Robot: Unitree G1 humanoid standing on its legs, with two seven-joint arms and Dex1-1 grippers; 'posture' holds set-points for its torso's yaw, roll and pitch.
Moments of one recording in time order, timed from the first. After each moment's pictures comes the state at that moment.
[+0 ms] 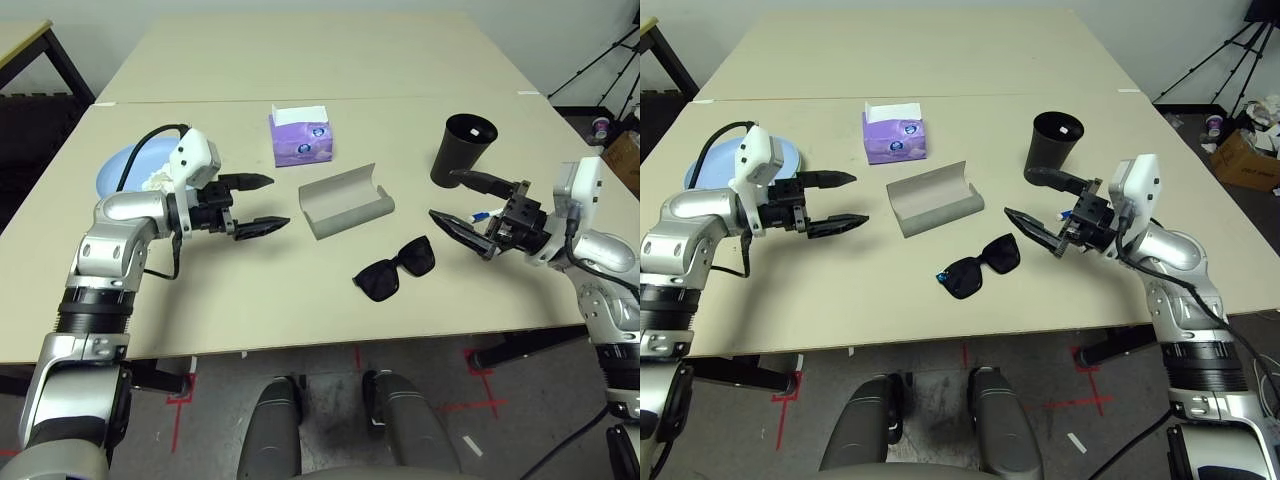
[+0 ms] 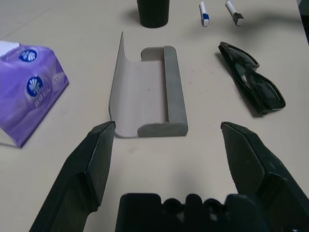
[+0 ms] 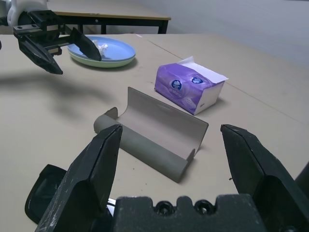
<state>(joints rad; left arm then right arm) -0.54 0.70 0.03 0.17 -0.34 0.27 -1.23 -0.33 -0.58 -0.13 0.05 0.47 0.00 1.02</state>
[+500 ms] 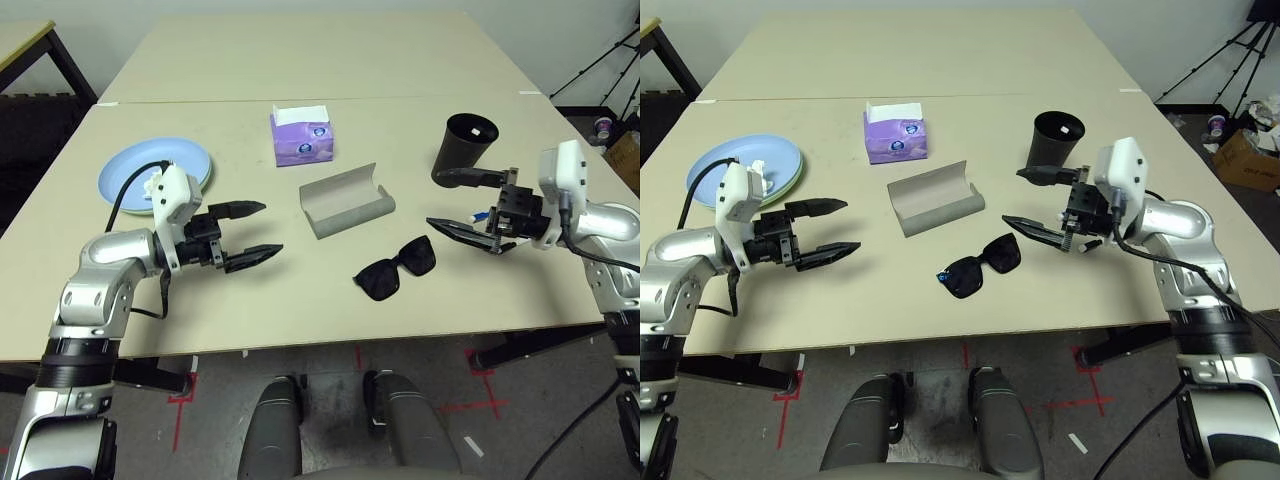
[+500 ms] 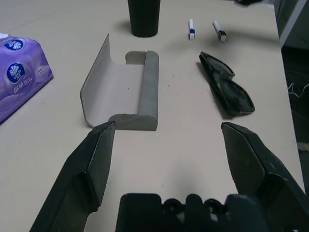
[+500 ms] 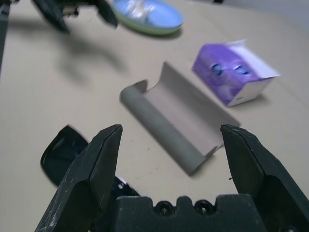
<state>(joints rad) -0.32 0.65 0.11 0.01 -0.44 0.26 -1.16 -0.52 -0.68 0.01 0.20 0.35 -0.02 1.25</state>
